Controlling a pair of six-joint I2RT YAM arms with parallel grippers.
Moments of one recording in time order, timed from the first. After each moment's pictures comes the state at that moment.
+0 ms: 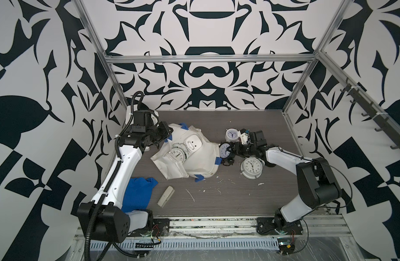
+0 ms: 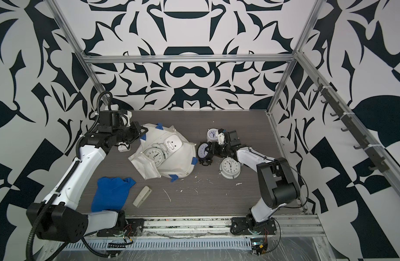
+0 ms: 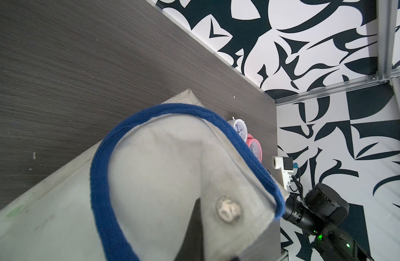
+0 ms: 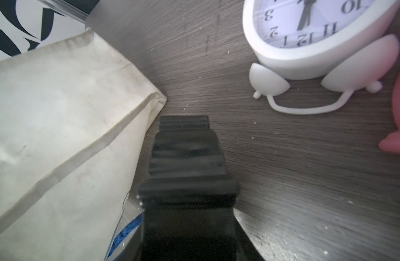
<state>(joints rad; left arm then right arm) -0.14 1.28 1.26 -0.65 0.42 -0.66 0.27 1.61 0.88 -0.10 -0.55 0.54</state>
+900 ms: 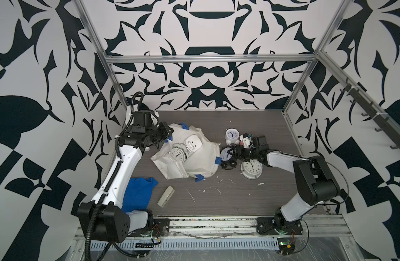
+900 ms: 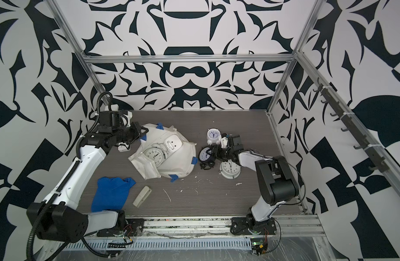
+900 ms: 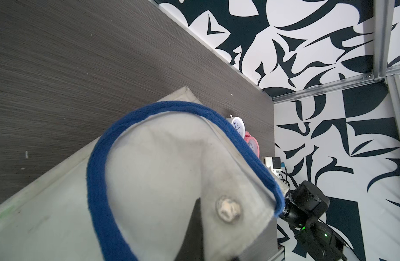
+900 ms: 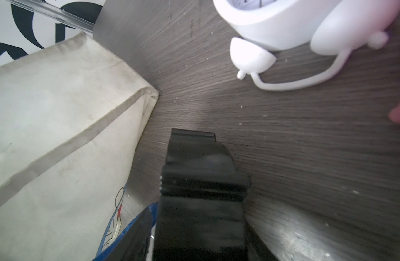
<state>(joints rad) -0.14 1.28 1.25 -0.64 0.44 -0.66 0.22 1.64 0.77 0.05 -0.65 0.60</state>
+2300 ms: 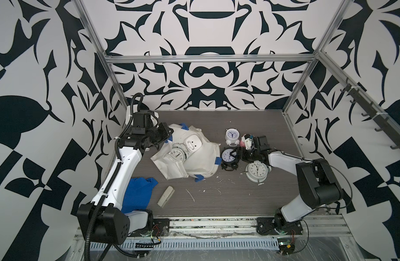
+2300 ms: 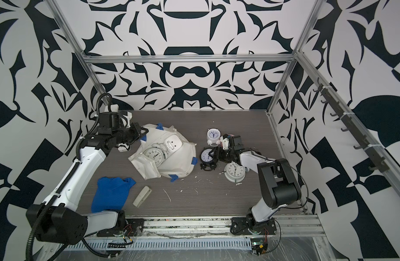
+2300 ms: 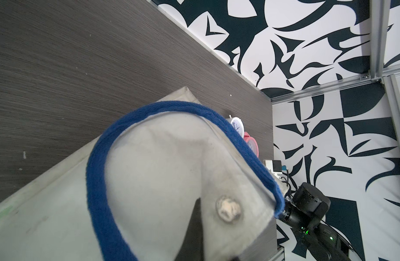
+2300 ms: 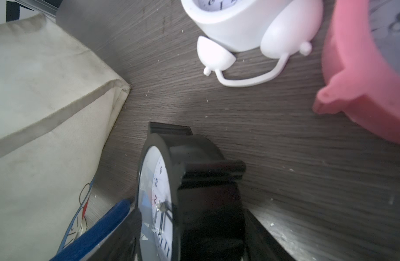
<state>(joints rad) -0.14 1.27 1.22 -0.62 0.45 -0.67 0.21 1.60 0.78 -0.08 -0.52 0.47</state>
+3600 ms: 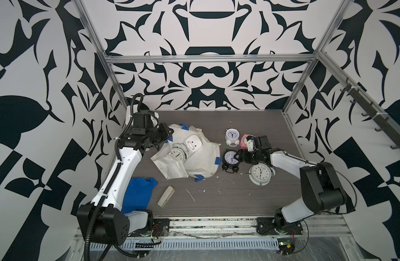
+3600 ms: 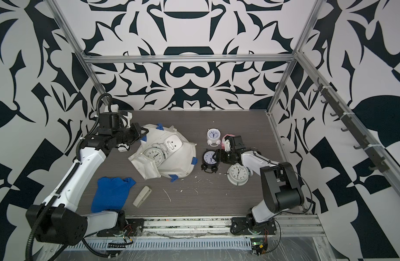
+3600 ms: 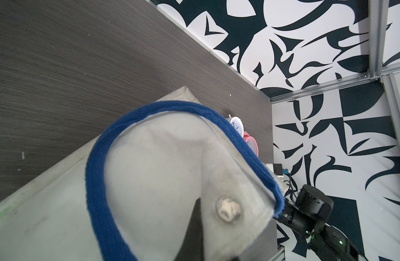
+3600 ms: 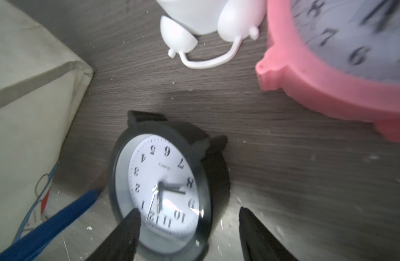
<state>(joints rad) -0.14 1.26 1.22 -0.61 0.45 -0.66 0.21 1.50 0.81 -0.29 -0.38 0.37</state>
